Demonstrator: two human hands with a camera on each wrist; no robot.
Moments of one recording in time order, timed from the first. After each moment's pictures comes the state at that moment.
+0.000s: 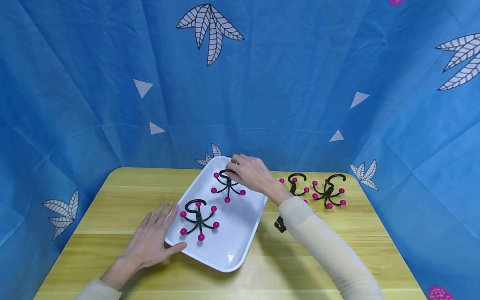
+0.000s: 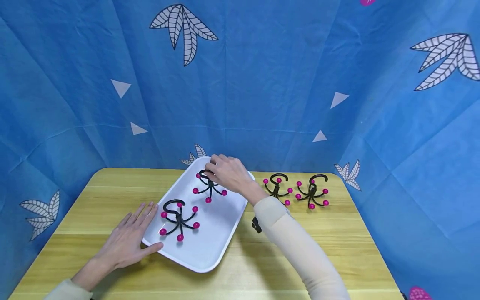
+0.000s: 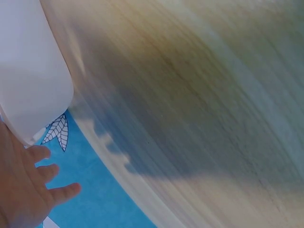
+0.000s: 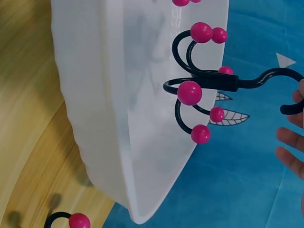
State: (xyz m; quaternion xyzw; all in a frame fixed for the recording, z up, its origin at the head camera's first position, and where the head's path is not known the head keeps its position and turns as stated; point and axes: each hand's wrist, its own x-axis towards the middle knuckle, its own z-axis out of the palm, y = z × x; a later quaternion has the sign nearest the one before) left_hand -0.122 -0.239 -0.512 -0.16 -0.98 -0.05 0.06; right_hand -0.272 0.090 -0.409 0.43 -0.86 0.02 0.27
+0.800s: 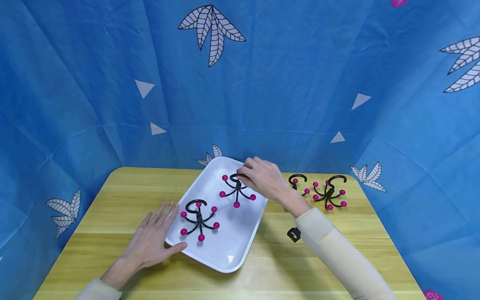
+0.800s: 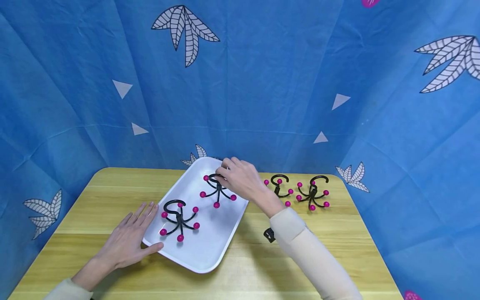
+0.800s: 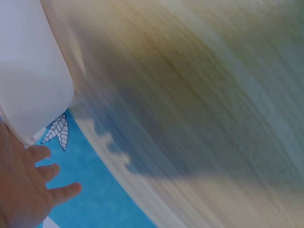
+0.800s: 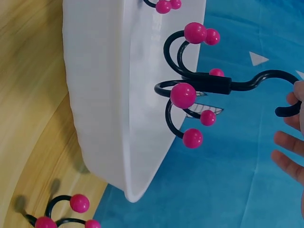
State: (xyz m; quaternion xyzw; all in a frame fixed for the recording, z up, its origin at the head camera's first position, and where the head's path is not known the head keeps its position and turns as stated) left_hand -0.116 -0.236 -0.508 -0.16 -0.98 -0.05 0.06; right_hand -0.243 0.121 -0.391 0.42 -0.85 0.05 0.30
